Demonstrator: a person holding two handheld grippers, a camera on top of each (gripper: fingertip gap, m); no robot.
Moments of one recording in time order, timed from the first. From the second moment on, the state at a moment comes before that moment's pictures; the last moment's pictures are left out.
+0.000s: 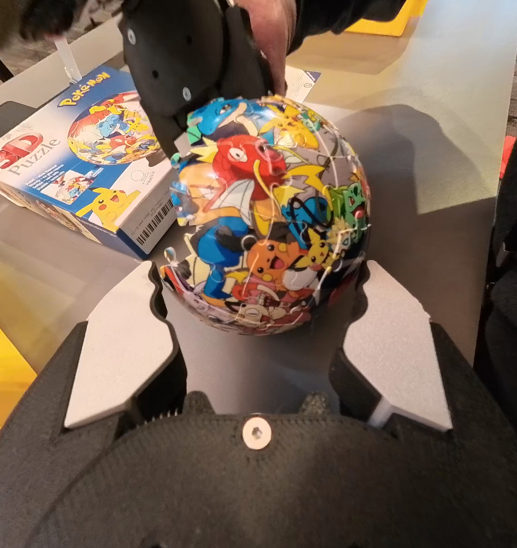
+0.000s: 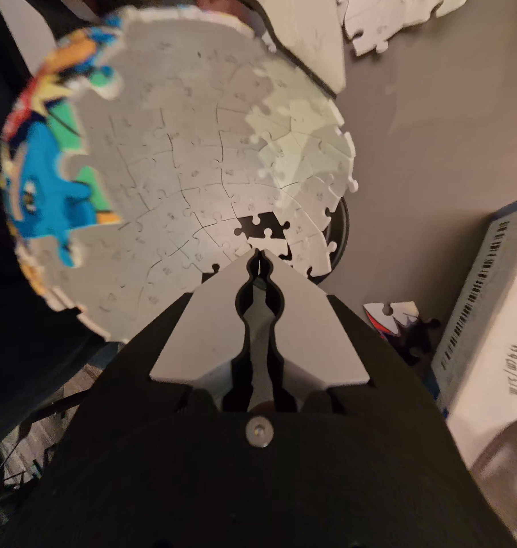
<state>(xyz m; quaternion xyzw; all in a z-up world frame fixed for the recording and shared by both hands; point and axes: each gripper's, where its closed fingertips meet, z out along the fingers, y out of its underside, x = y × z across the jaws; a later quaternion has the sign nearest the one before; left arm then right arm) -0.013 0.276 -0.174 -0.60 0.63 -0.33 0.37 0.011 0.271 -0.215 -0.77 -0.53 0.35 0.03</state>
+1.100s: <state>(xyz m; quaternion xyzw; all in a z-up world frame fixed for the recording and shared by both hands) -0.012 0.276 -0.174 -0.59 0.63 -0.33 0.37 0.013 0.274 -0.224 -0.77 -0.55 0.33 0.03</state>
